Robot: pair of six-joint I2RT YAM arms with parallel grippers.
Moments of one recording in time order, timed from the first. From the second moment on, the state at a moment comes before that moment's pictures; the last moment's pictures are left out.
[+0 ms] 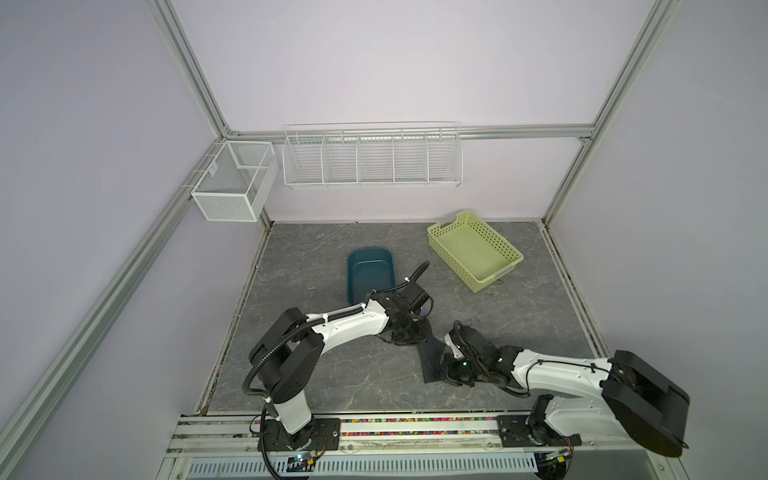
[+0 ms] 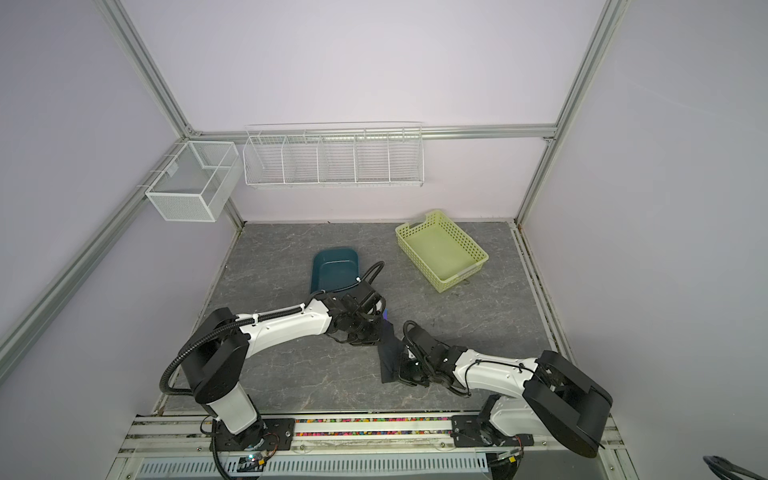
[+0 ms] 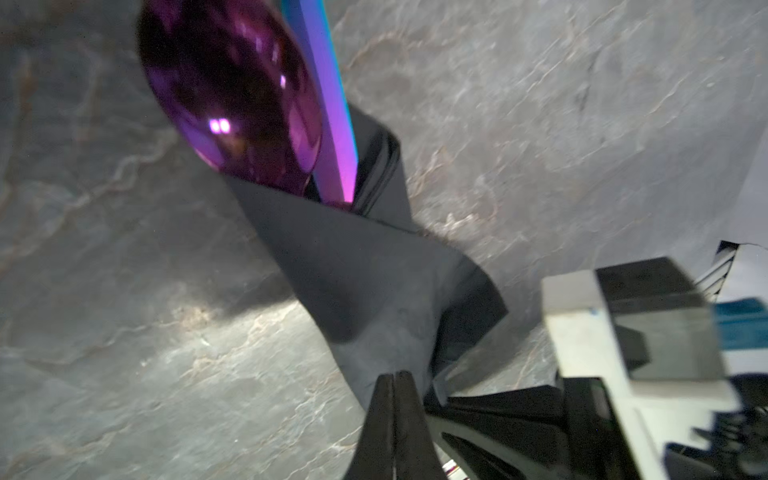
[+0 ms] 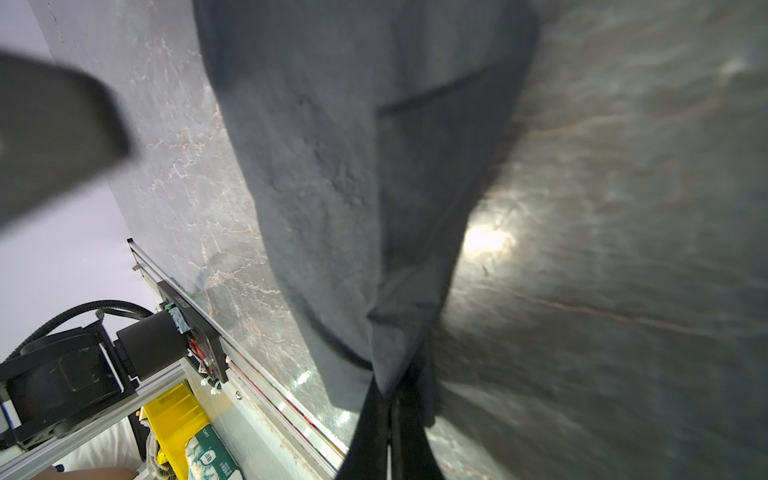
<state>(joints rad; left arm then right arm) -0.93 1.73 1.10 -0.54 0.29 -0.79 0.91 1.29 0.40 -0.09 -0.33 1.10</state>
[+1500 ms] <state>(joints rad) -0.96 1.80 1.03 -0.37 0.31 -0.82 0.80 1.23 0.50 -0.34 -0.32 0.97</state>
